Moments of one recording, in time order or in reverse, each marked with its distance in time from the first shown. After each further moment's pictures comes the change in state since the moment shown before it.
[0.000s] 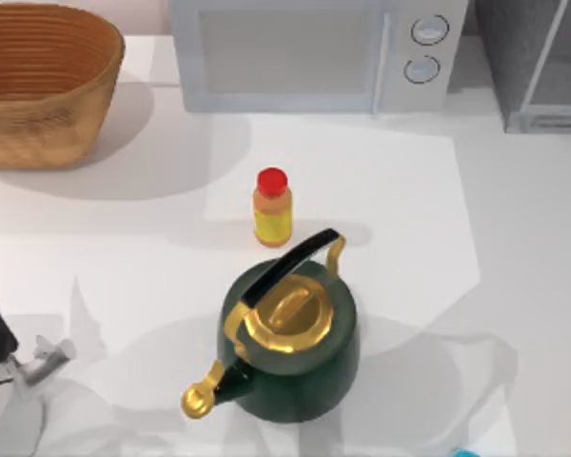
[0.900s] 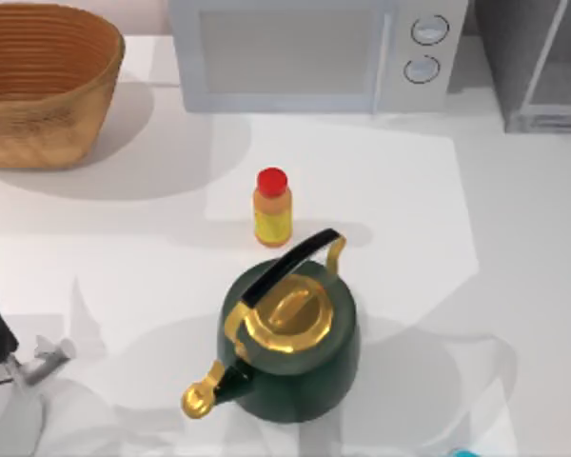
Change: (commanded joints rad) left arm 0.000 0.000 0.000 0.000 0.000 0.000; right arm 0.014 0.039 0.055 -0.039 0.000 0.006
